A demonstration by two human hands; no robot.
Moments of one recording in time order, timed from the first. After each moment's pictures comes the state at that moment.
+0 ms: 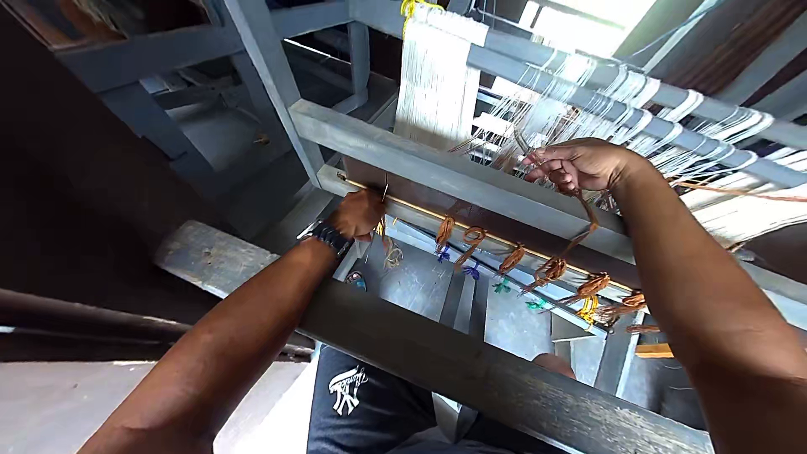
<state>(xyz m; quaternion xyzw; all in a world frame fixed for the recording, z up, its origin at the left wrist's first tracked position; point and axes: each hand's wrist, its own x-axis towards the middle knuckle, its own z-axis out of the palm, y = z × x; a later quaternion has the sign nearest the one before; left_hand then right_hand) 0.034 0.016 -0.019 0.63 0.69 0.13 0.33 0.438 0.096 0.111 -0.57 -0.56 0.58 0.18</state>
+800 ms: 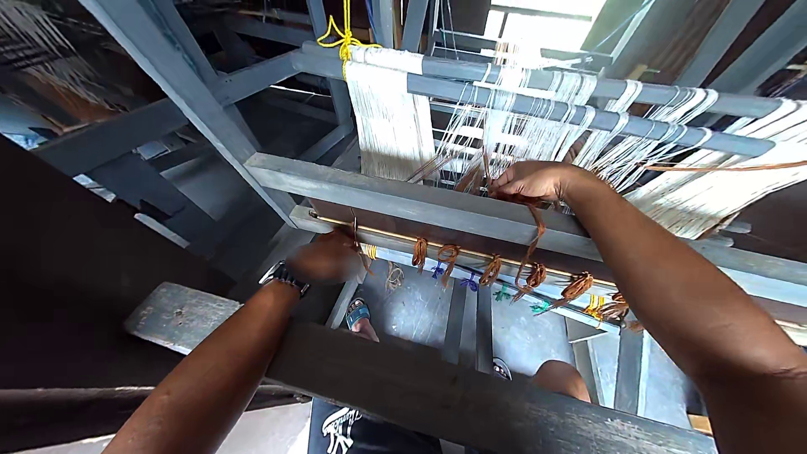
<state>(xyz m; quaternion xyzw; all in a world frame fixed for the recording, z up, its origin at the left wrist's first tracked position) 0.018 0.036 -0.050 0.62 0.70 0.01 0.35 0.443 0.091 0.096 -0.58 -0.69 0.44 0.04</state>
